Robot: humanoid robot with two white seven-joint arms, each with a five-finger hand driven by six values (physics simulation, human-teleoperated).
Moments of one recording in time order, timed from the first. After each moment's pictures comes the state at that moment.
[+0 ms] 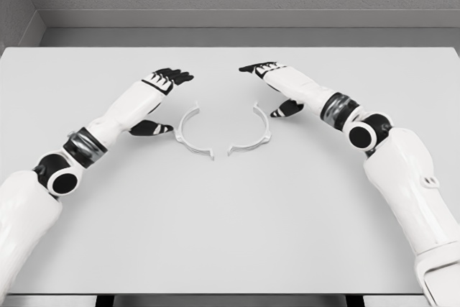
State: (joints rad) left arm -0.40 0.41 -0.41 -1.21 -0.64 -0.61 0.06; right arm -0.62 -0.24 0.42 -1.03 0.66 -0.46 0.28
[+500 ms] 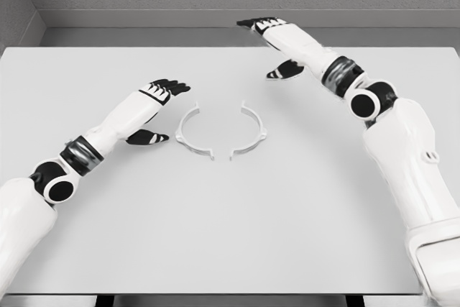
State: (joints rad) left arm -0.37 0.43 -0.42 -1.21 -0.65 -0.61 0.06; right arm -0.72 -0.21 0.31 -1.03 0.68 -0.46 0.29
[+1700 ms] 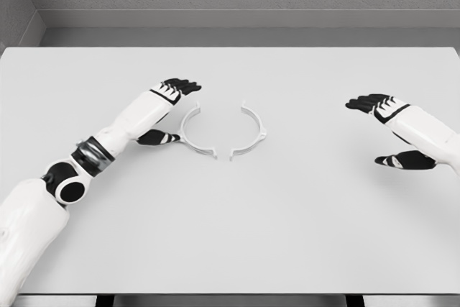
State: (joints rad) left arm -0.36 0.38 -0.42 -1.23 -0.65 -0.61 0.06; right arm 0.02 -0.55 -0.20 -1.73 0.29 -0.61 0.61
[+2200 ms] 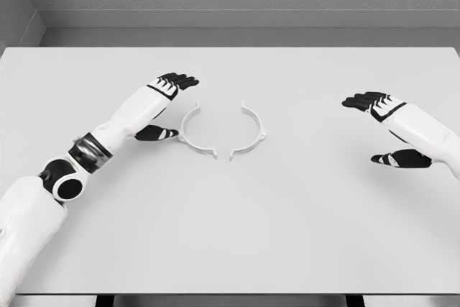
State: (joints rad) left arm -0.37 0.39 -0.41 -1.23 -0.65 -0.61 0.07; right arm 0.01 -0.54 -0.19 -1.73 0.29 -0.61 0.61
